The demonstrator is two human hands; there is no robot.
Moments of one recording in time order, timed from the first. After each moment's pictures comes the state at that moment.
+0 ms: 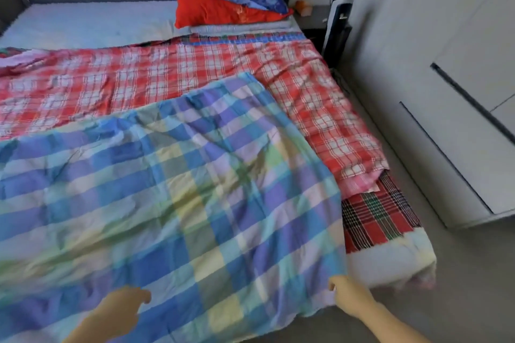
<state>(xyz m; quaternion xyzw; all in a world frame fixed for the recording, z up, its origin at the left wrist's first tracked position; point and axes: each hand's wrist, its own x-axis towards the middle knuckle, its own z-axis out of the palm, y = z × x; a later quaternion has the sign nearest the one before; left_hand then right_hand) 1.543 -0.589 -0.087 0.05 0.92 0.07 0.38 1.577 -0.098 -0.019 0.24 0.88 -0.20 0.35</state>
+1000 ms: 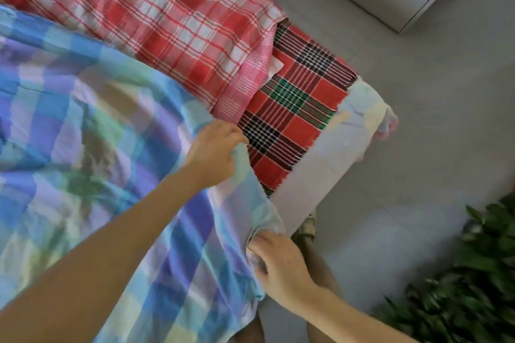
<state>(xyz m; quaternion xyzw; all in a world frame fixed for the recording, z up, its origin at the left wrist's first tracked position) 1.340 -0.071 -0.115 0.56 0.81 0.12 0.14 1.586 -0.058 -0.121 0.15 0.85 -0.50 0.02</state>
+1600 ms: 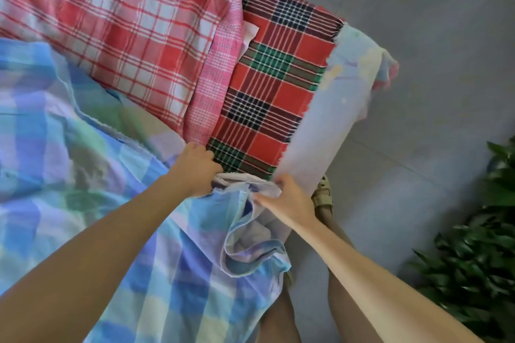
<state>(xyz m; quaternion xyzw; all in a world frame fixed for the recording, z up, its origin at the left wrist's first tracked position) 1.347 -0.099 -0.143 0.62 0.63 -0.38 0.28 1.545 -0.040 -0.177 0.52 0.63 -0.53 0.21</state>
